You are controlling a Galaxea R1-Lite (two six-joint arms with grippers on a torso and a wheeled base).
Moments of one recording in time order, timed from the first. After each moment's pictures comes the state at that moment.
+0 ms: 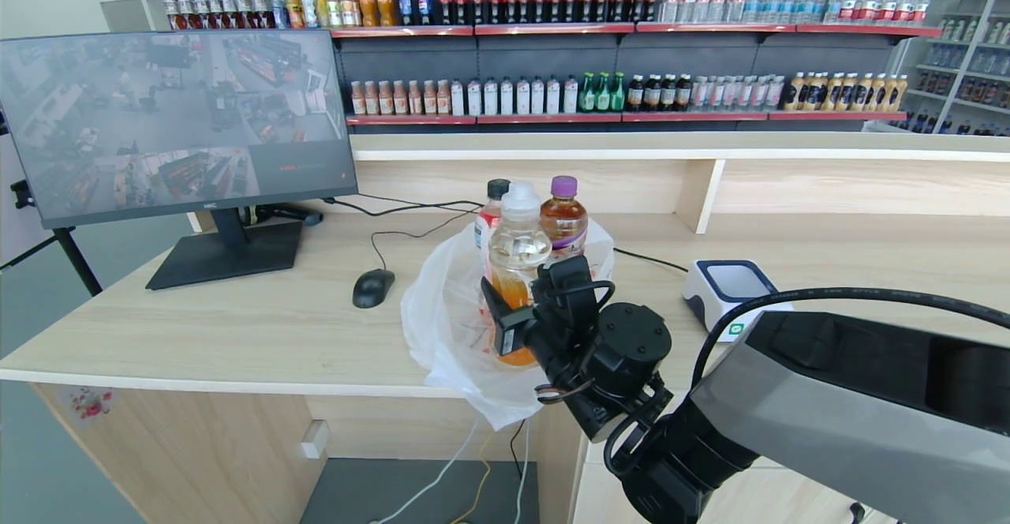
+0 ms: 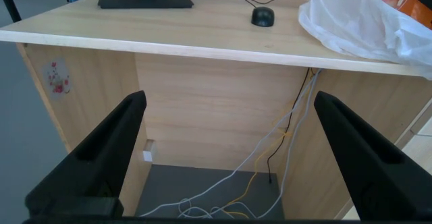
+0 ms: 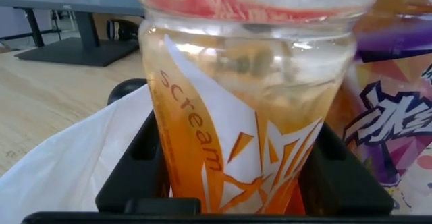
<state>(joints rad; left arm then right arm) 0.00 0.00 0.00 0.00 0.00 0.00 0.76 2.33 -0.99 -1.57 -0.28 -0.10</state>
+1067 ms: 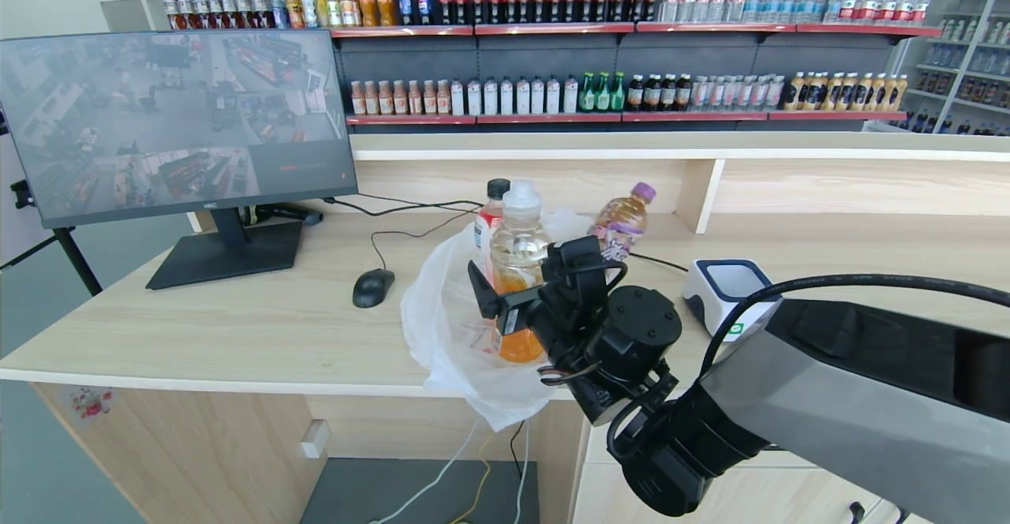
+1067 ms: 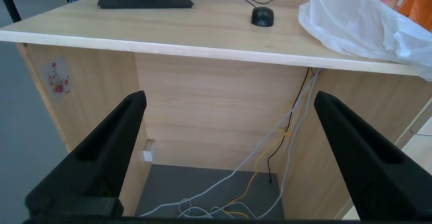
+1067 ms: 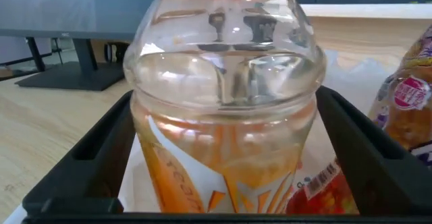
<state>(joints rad) 0.00 0.00 0.00 0.00 0.00 0.00 0.76 2.31 -1.03 -1.57 -0.28 -0.07</state>
